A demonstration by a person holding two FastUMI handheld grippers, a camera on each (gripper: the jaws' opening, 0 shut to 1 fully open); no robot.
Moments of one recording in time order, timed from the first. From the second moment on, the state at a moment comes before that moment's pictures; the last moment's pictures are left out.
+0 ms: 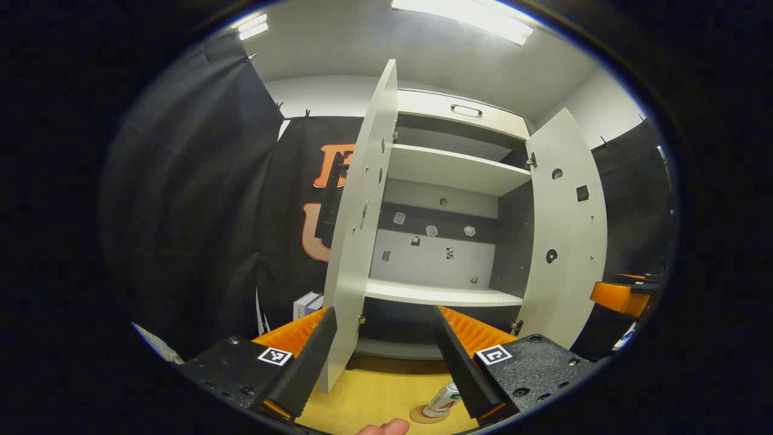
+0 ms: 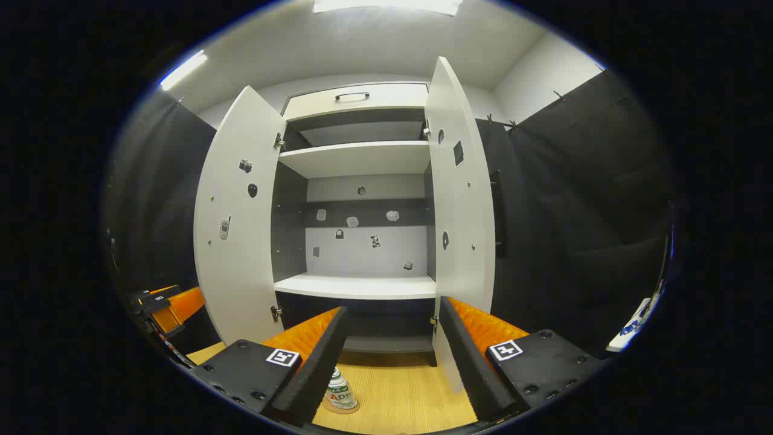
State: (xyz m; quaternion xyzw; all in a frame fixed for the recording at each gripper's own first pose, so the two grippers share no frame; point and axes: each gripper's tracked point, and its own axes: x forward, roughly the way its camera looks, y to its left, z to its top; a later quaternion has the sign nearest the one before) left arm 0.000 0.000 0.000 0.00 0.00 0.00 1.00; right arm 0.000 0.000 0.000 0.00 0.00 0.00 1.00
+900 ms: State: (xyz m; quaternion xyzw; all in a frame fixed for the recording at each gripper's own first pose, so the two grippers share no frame) left arm -0.010 0.003 -0.002 0.00 0.00 0.00 1.00; right arm -0.009 0.001 -0.004 0.00 0.01 0.00 1.00
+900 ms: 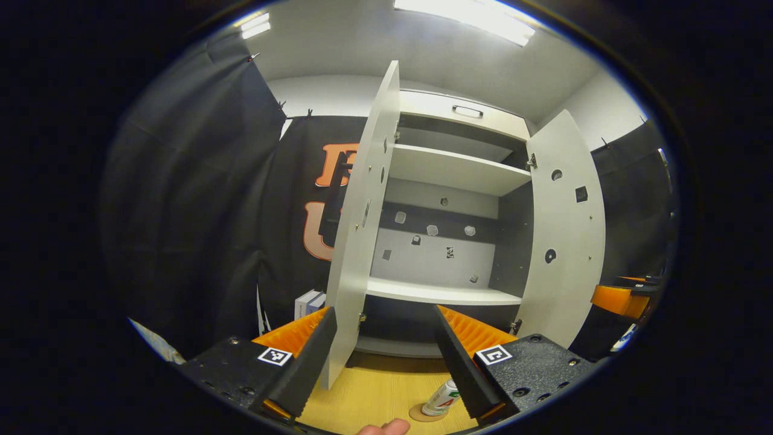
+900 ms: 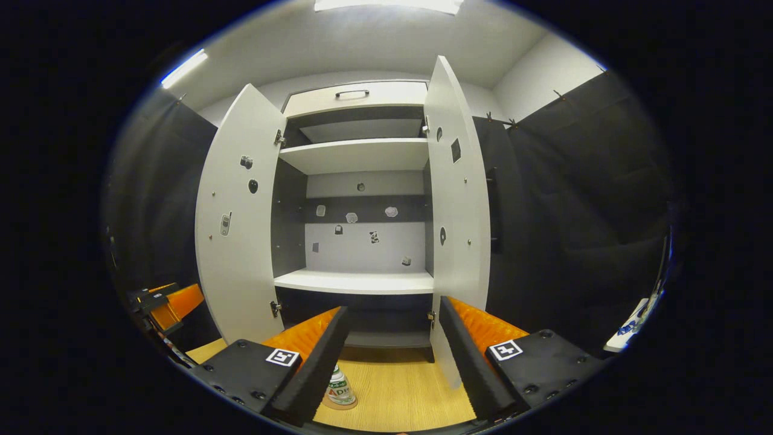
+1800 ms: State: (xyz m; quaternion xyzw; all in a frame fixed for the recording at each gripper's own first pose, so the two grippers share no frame) left arm 0.048 -0.130 -0.170 -0.06 0.14 -0.16 0.98; right arm -0.033 -0.038 -0.003 -0.02 0.02 -0.05 1.00
